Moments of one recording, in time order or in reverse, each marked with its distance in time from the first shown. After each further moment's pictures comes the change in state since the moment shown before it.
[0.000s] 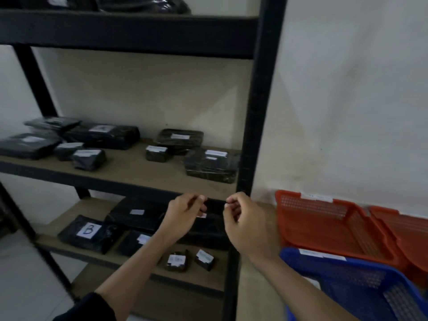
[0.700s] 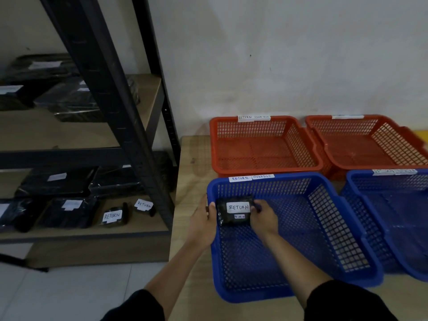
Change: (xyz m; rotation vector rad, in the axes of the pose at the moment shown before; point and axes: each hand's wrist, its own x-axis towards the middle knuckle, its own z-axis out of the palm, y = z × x) left_hand -0.057 -0.036 0.277 0.014 -0.293 -0.263; right_hand -0.144 0.277 -0.033 0.045 -0.162 1.158
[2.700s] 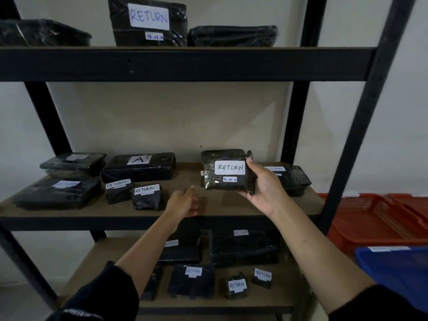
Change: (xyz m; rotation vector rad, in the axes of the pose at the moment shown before) left_hand 0.027 -0.035 -0.527 -0.348 0.176 -0.030; right_hand -0.271 -0.434 0.187 1.088 -0.522 -0.287
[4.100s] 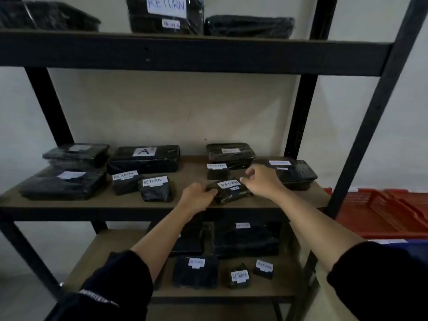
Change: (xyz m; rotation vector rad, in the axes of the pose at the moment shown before) left_hand -0.018 0.014 0.004 0.484 -0.152 0.113; right_hand 0.023 0.015 0.000 -1.504 0.107 -0.209
